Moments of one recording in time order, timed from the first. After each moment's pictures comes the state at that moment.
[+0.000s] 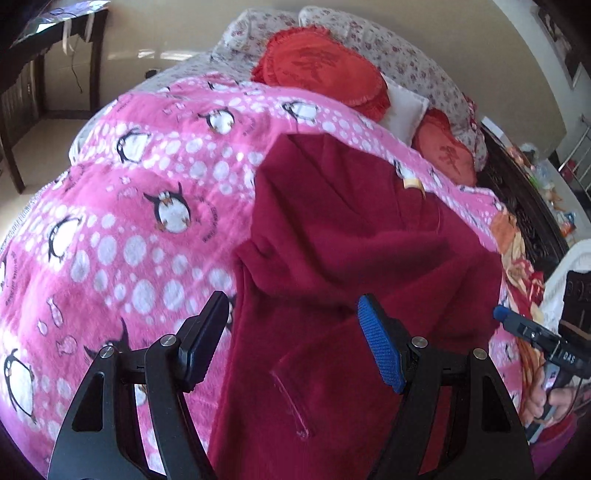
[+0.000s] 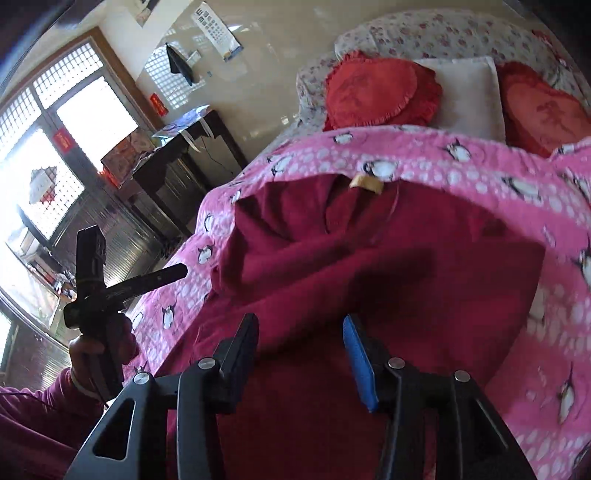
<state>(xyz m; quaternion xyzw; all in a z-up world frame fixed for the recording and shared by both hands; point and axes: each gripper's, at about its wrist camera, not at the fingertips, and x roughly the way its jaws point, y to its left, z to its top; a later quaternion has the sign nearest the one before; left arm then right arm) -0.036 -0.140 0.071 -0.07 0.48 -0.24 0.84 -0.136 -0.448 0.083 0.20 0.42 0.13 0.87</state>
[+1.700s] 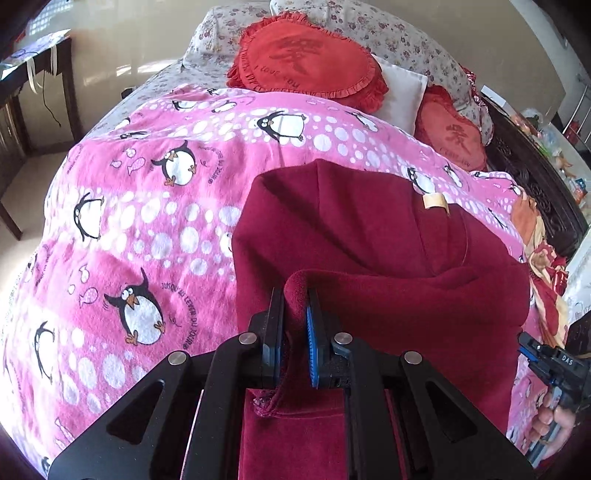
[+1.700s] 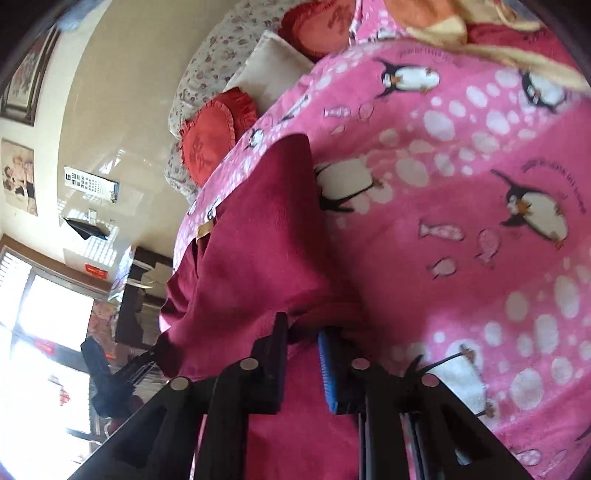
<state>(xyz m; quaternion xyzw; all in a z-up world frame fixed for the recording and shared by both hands) 0.046 -0.187 0.070 0.00 0.48 -0.25 0.84 -0.205 -0.549 0.045 0.43 0.36 -0.07 0.83</state>
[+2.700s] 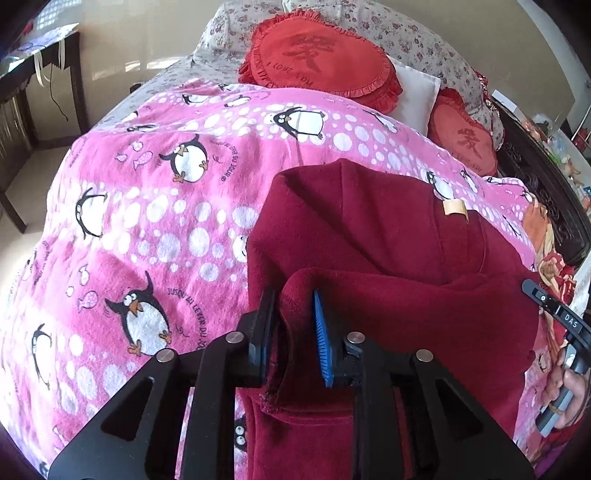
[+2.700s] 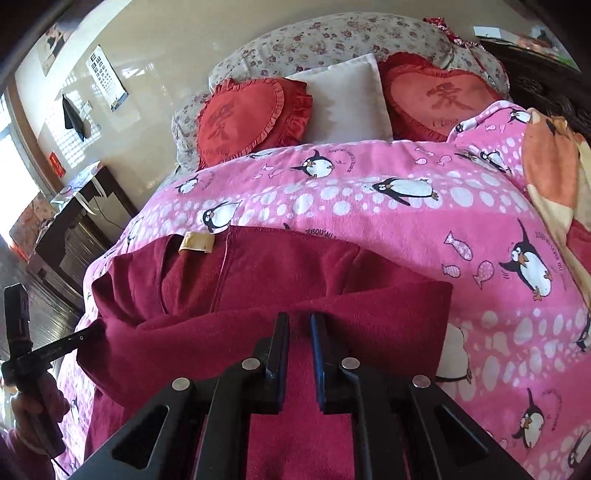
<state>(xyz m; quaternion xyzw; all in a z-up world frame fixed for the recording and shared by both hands) 0.056 -0.185 0.070 0.00 0.48 -0.23 0.85 -0.103 -0.520 0.094 0.20 0.39 -0.09 0.89</state>
